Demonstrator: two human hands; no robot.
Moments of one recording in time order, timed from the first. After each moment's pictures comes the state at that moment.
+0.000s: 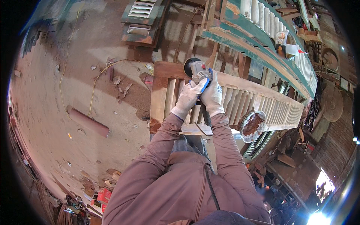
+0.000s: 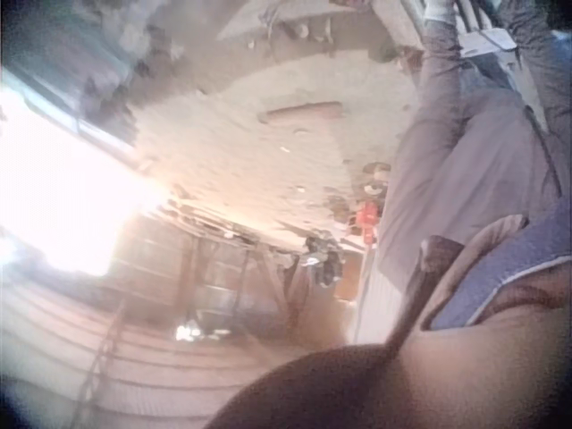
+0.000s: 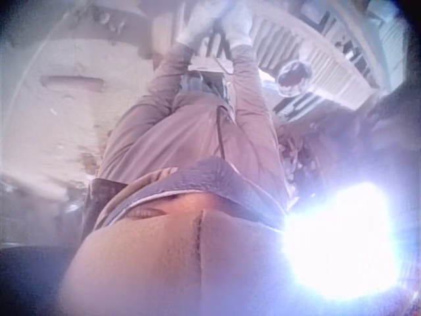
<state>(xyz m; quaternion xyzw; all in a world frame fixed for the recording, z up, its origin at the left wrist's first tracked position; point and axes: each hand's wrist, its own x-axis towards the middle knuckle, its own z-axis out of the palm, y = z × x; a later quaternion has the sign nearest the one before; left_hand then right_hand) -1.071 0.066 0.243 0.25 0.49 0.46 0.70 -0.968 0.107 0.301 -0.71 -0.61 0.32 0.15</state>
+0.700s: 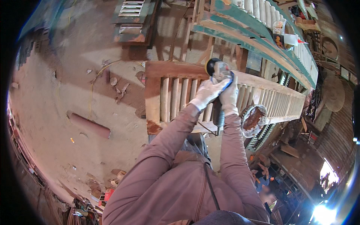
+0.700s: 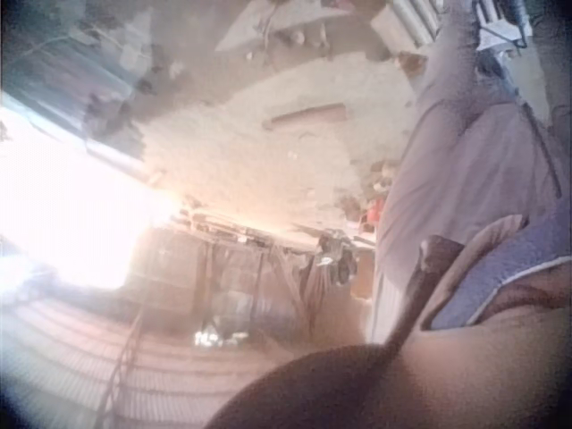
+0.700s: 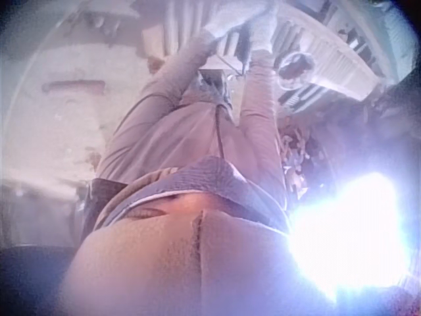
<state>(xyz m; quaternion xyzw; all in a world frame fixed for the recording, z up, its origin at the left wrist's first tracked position) -0.990 0.105 0.257 0.31 0.54 0.29 0.73 -0.884 0.108 0.294 -0.78 -0.55 0.25 0.17</state>
